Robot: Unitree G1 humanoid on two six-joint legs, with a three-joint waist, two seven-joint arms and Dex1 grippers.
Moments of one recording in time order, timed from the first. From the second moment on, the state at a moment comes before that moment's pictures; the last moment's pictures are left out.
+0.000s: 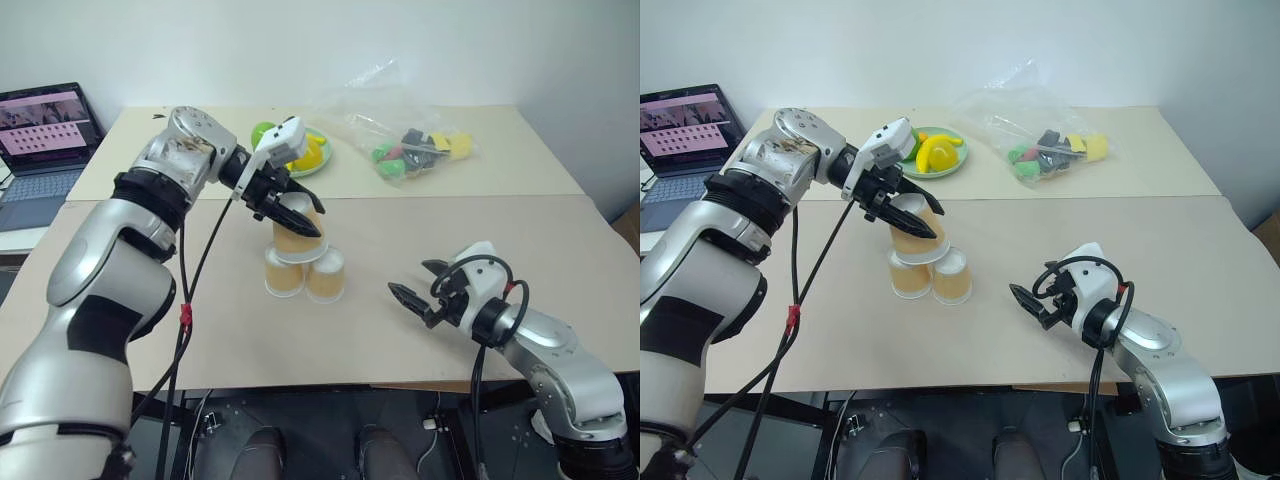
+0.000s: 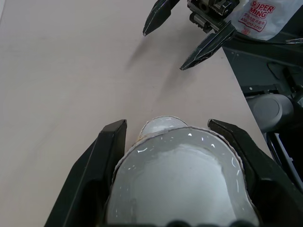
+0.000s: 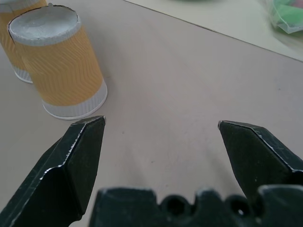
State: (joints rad) left arm -1.49 0.60 -0.81 0.98 -0.55 0.18 -1.61; right arm -0.14 -0.56 -0.09 -0.53 0.41 0.72 0.47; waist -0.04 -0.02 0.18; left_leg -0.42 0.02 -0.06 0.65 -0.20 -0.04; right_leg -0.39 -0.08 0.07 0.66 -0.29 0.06
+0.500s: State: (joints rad) left arm -1.49 0.61 -0.85 0.97 -0.59 0.15 -1.61; right arm -0.14 -0.56 -0.09 -0.53 0.41 0.72 0.48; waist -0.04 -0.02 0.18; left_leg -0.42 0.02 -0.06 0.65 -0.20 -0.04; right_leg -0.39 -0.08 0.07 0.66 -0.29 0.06
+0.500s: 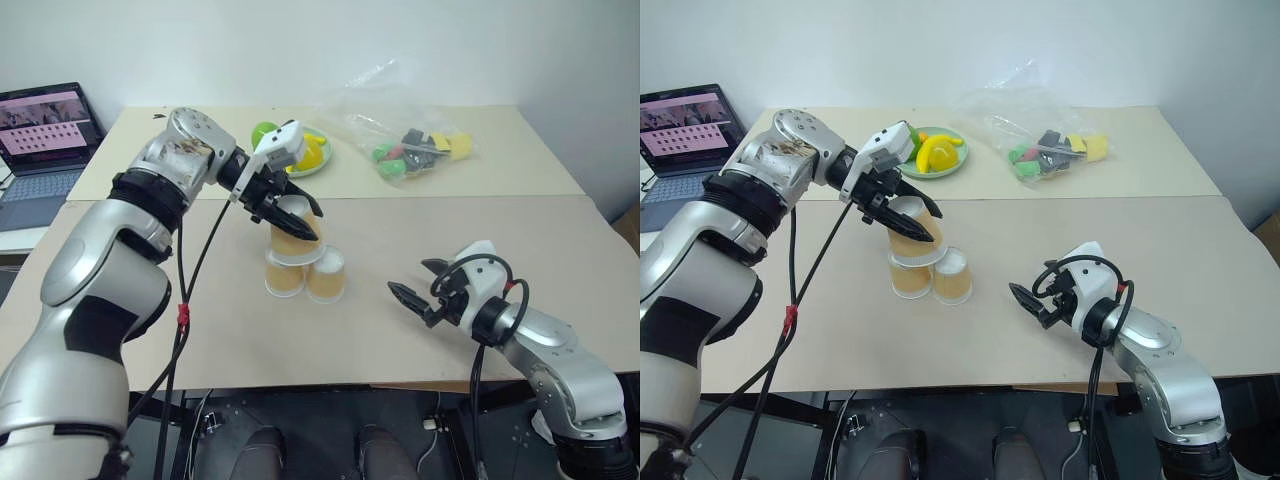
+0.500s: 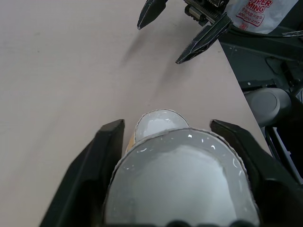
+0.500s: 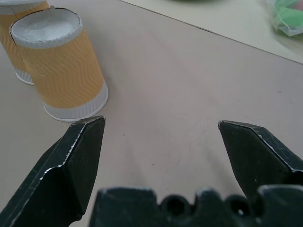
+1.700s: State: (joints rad) left arm -1.55 0.59 -0.60 1.10 -0.54 0.18 -1.61; right arm -0.18 -0.56 -0.06 -0.48 0.40 0.70 0.52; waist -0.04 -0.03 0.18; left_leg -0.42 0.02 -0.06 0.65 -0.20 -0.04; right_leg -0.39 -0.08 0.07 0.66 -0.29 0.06
